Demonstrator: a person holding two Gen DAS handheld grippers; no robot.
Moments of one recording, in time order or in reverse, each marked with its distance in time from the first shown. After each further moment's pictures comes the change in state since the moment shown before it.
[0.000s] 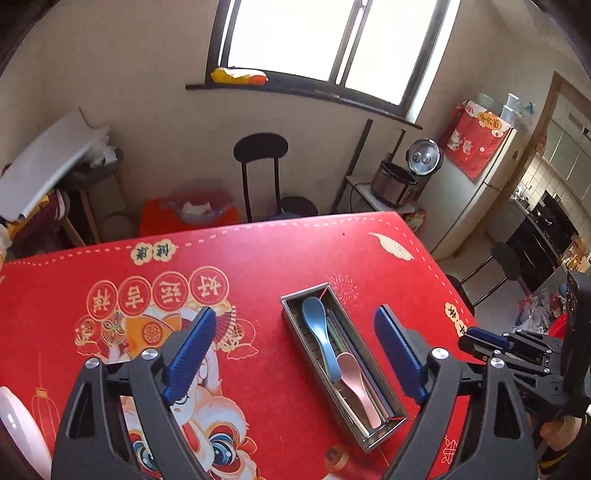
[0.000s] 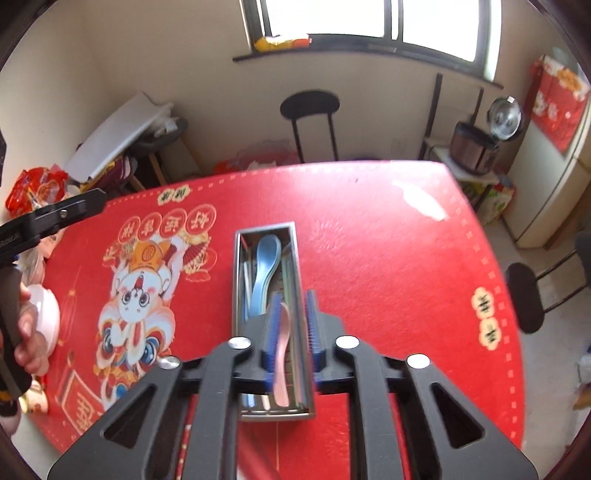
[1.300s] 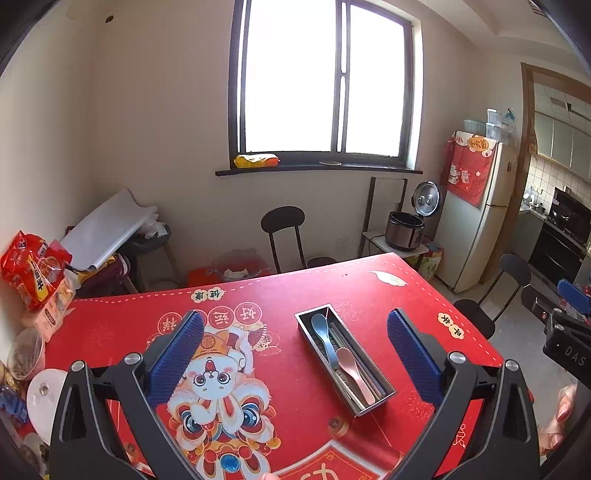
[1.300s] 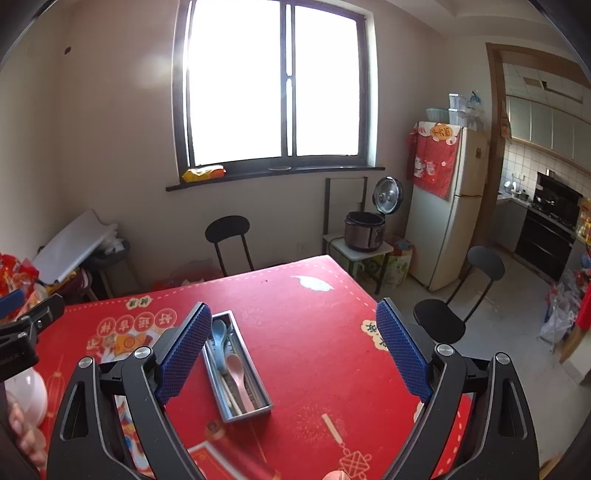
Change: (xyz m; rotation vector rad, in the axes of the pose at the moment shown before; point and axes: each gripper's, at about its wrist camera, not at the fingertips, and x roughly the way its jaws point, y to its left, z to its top) left arm -0.171 -0.076 -0.080 0.114 -0.271 0.164; right arm -0.207 0.027 -0.092 0.188 -0.454 -0.313
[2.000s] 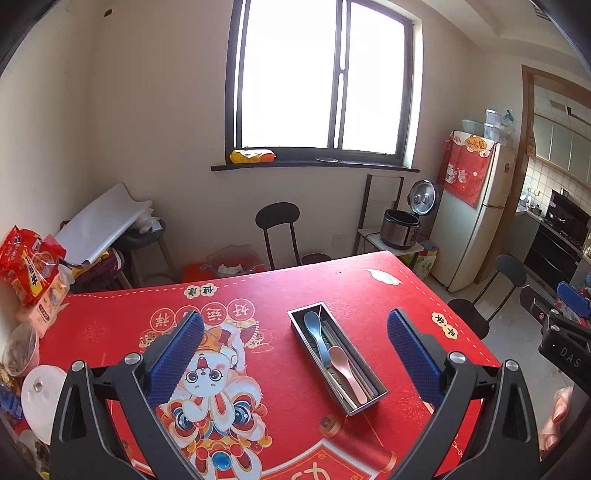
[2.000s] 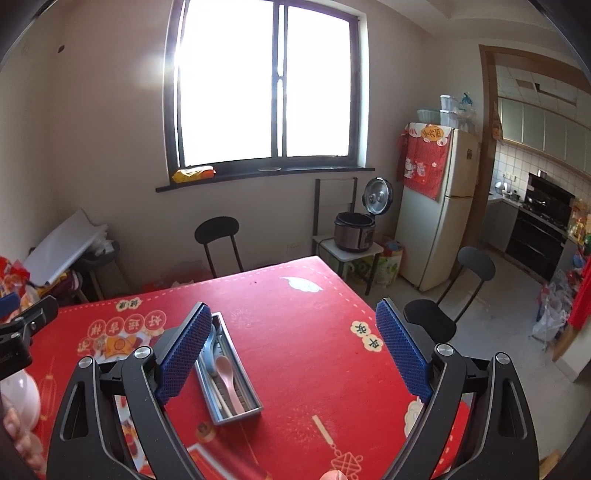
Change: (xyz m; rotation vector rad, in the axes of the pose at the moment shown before) left arm 0.004 0.000 0.000 -0.013 0.015 -0.024; right arm 0.001 -0.005 0.003 0.002 -0.005 -0.044
